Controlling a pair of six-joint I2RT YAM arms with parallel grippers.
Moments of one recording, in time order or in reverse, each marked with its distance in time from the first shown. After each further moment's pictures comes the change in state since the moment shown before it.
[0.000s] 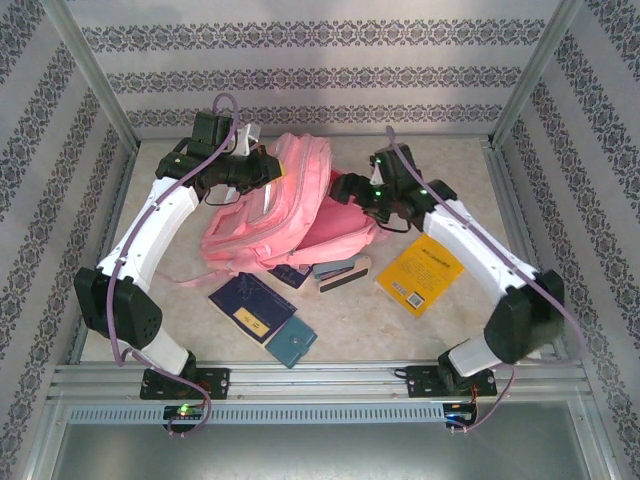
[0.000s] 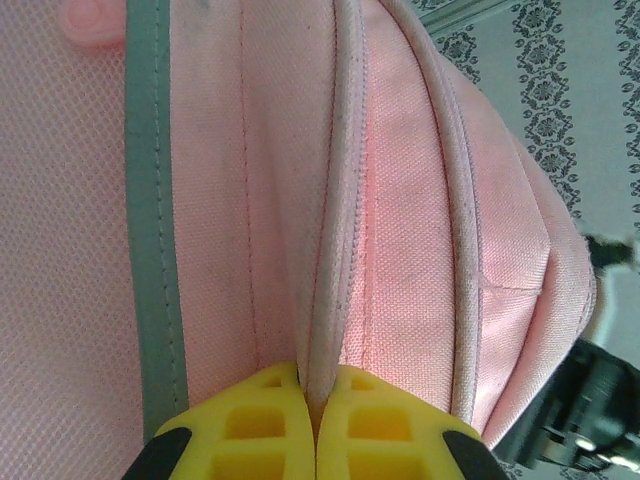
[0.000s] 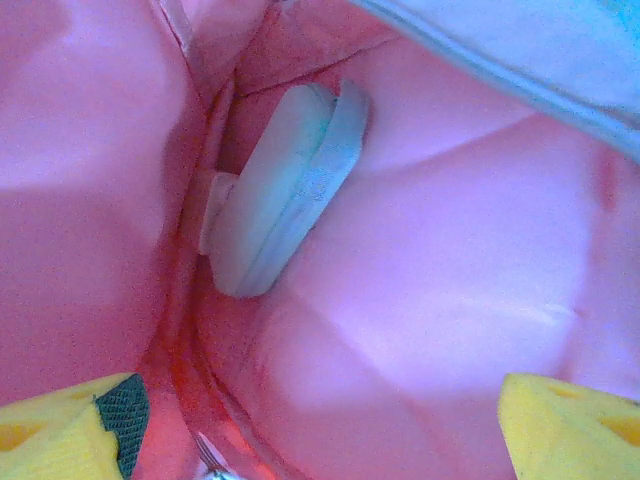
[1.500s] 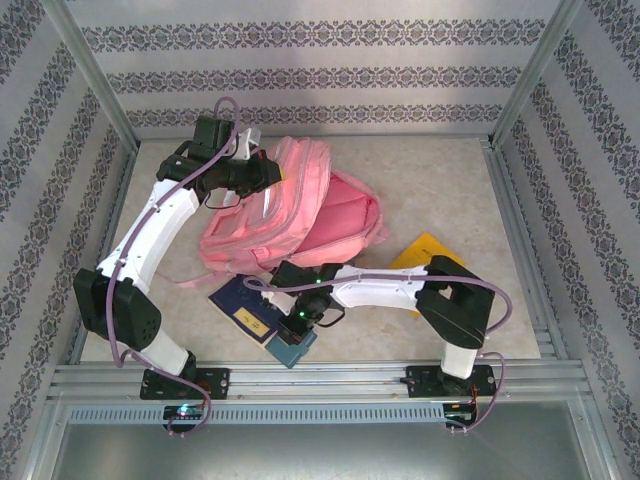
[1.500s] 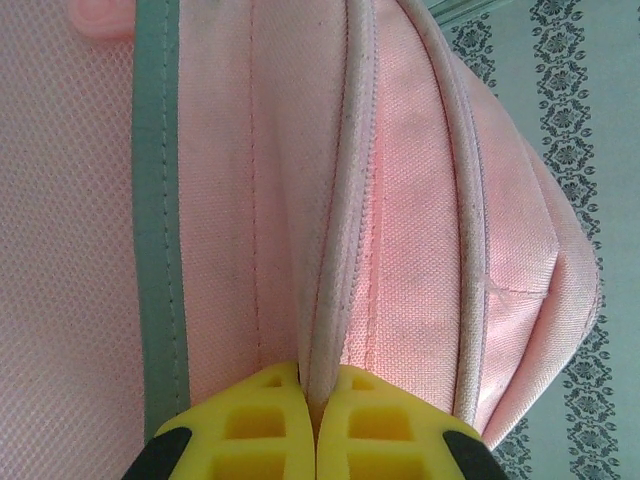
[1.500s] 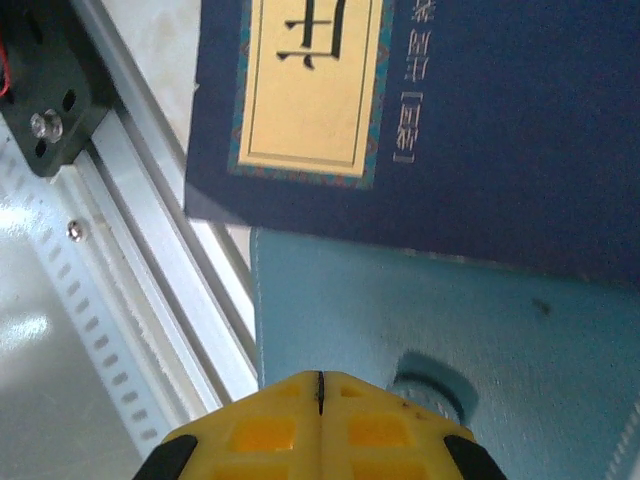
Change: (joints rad) left arm -0.006 -0.012 -0.028 -0.011 -0.009 0.011; right arm 0.681 0.391 -0.154 0.075 -0.211 -0.441
